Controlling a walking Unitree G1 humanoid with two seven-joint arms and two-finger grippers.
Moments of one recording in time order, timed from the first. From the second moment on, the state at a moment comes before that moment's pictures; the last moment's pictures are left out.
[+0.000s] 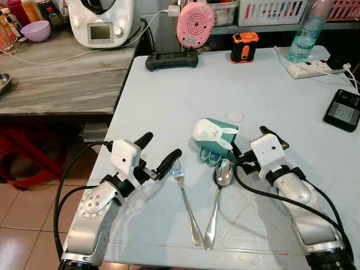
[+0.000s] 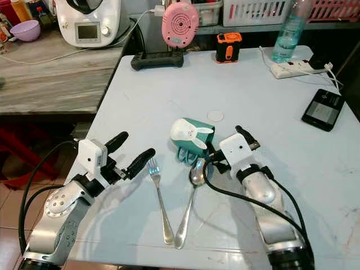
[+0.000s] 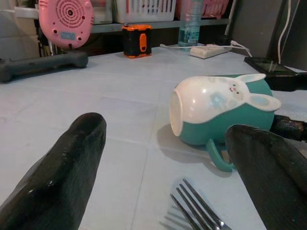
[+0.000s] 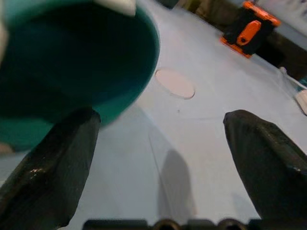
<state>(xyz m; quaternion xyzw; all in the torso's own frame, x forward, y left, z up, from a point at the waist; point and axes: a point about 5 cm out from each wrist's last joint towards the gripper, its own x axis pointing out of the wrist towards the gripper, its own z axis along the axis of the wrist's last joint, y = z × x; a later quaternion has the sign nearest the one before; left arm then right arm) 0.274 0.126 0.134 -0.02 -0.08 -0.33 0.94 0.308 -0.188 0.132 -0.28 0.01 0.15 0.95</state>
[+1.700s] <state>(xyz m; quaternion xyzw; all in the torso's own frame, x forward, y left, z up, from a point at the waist) 0.272 0.123 0.131 -0.02 -0.07 -0.33 0.94 0.354 -0.168 0.154 -0.35 -0.02 0.36 0.86</state>
